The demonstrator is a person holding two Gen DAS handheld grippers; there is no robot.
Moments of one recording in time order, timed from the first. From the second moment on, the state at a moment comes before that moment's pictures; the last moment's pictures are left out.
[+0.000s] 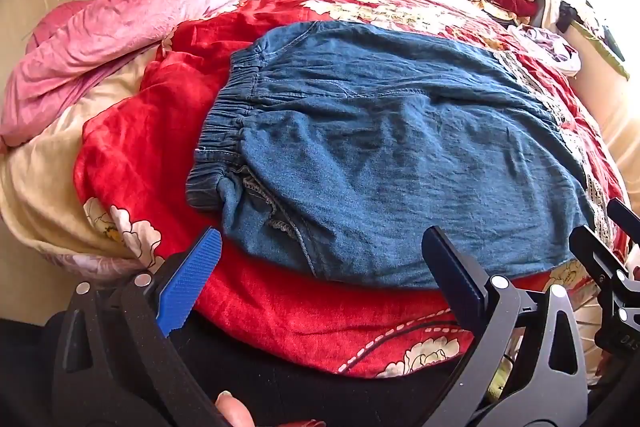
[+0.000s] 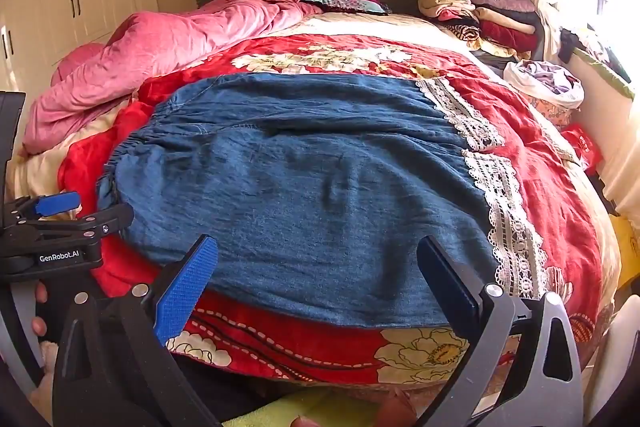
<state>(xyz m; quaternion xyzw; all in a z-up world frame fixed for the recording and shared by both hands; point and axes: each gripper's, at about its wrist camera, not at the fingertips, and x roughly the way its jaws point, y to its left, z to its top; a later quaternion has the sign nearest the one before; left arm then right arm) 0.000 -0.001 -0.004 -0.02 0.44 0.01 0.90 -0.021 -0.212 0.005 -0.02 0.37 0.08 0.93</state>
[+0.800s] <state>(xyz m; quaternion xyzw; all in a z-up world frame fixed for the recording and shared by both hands) -0.002 0.000 -0.005 -0.02 0.44 0.01 0.90 -0.022 -0.209 0.004 -0.03 0.36 0.08 0.93</state>
